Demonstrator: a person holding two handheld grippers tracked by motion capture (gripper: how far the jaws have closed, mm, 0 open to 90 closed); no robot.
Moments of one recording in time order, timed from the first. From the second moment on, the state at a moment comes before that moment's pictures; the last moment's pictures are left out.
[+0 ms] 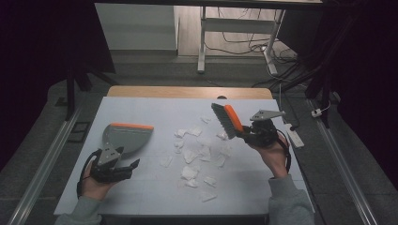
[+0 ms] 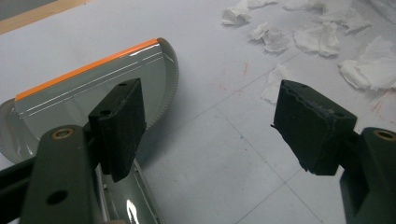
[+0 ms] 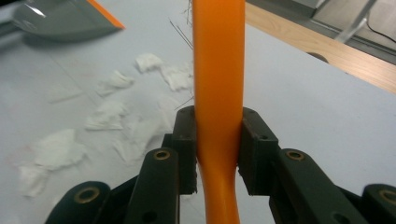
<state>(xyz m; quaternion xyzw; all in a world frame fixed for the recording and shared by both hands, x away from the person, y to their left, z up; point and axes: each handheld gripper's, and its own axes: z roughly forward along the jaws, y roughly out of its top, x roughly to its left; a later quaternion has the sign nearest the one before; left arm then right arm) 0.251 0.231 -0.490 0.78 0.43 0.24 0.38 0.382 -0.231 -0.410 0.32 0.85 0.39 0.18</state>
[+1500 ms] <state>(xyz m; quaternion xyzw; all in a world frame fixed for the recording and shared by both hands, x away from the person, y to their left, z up) 0.257 0.235 -0.495 0.79 0.42 0.23 0.38 0.519 -0.111 -0.449 0.18 0.97 0.04 0.17</state>
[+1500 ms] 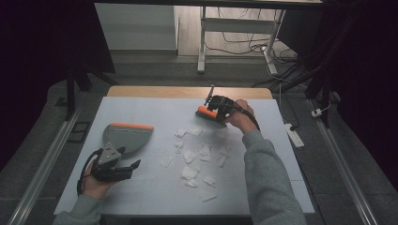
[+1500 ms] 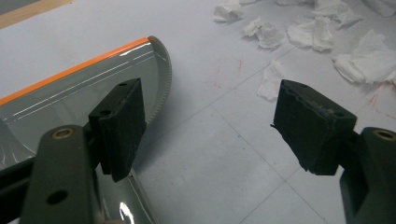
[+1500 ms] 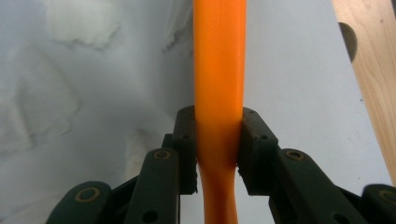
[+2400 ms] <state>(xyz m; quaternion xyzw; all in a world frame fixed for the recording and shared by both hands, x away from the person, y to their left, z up) 0.256 0.234 -0.496 0.79 0.42 0.23 0.38 0.477 -0.151 -0.411 0.23 0.95 0.13 0.18</state>
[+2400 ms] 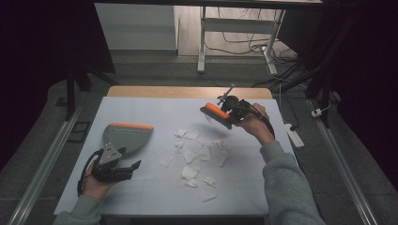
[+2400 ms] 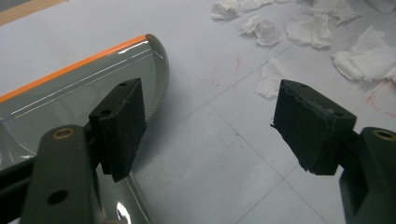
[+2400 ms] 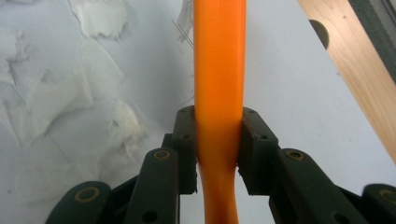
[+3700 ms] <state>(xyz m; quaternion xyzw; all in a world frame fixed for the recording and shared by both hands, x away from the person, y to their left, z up) 0.256 0.234 -0.497 0.80 0.41 0.23 0.38 0.457 -0.081 -0.418 0.08 0.98 0.13 0.14</state>
